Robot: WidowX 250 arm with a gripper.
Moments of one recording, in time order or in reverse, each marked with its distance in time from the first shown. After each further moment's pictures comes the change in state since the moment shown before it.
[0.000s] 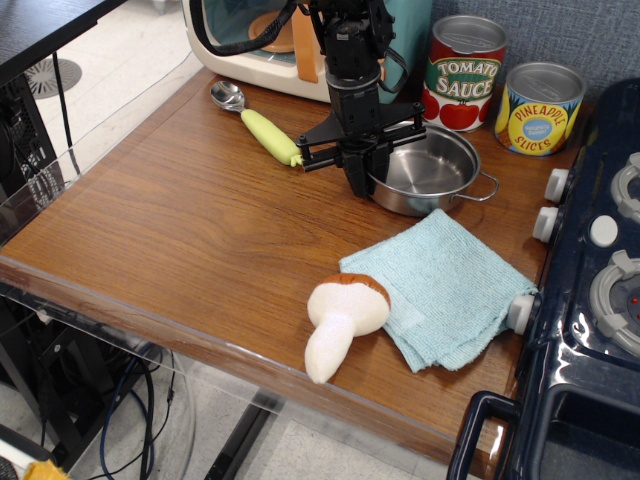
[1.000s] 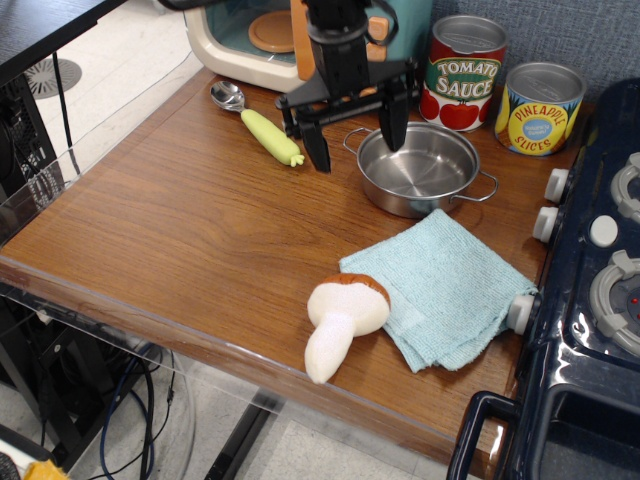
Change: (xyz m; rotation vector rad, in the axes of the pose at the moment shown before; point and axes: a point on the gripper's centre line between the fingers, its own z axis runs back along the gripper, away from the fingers) arm -0.006 0.007 0.061 -0.043 -0.068 0.015
